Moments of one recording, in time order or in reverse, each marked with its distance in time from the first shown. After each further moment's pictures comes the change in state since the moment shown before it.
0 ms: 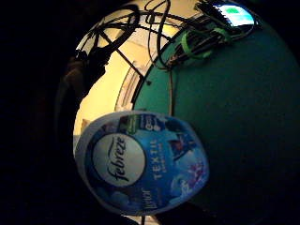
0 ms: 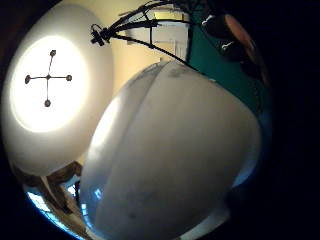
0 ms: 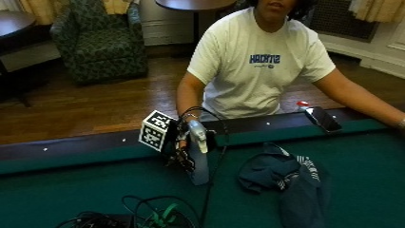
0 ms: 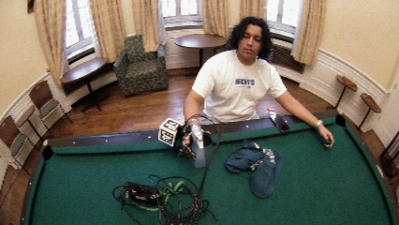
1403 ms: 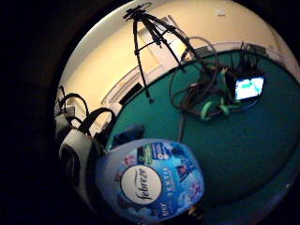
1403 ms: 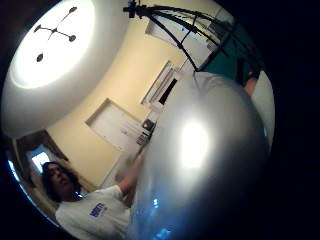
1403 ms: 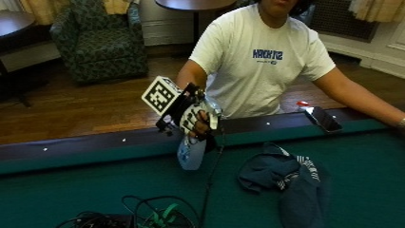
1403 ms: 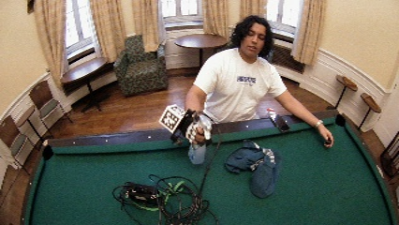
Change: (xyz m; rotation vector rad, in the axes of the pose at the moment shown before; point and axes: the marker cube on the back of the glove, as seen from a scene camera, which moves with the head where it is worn) arm -0.103 -0.014 -0.012 0.128 0.286 -0.408
